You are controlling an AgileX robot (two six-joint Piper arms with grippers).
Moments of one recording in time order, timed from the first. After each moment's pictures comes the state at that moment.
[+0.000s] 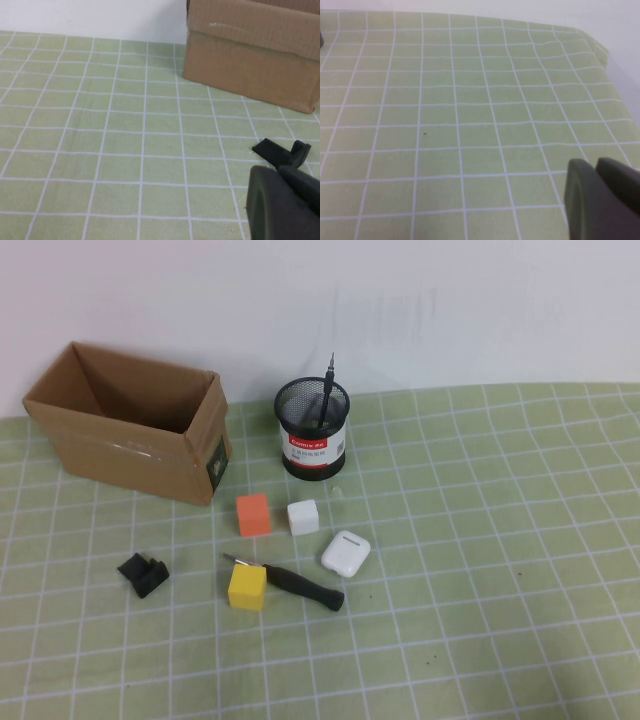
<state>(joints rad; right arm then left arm) 0.00 -0.01 0.03 0.07 0.38 -0.11 0.01 -0.01 0.03 0.12 0.36 -0.13</state>
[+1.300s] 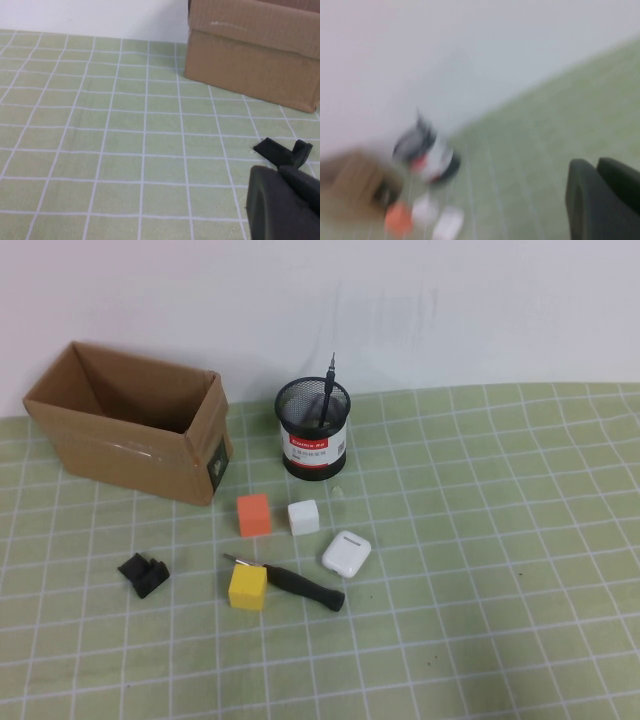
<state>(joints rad) 0.00 0.04 -0.05 0.71 0.27 -0.09 0.01 -0.01 0.03 0.12 0.36 -0.13</state>
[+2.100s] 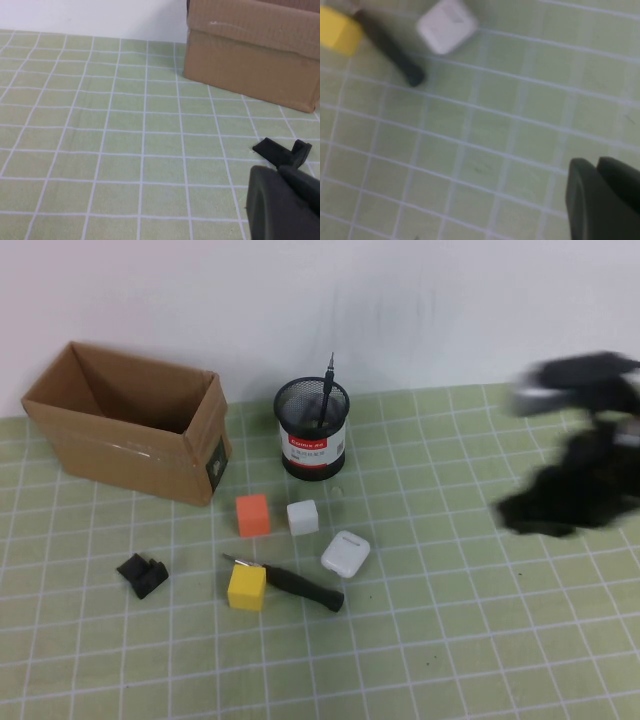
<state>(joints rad) 0.37 1.40 -1.07 0.22 0.85 -0.10 0.01 -0.01 0.03 0.12 0.36 -0.13</state>
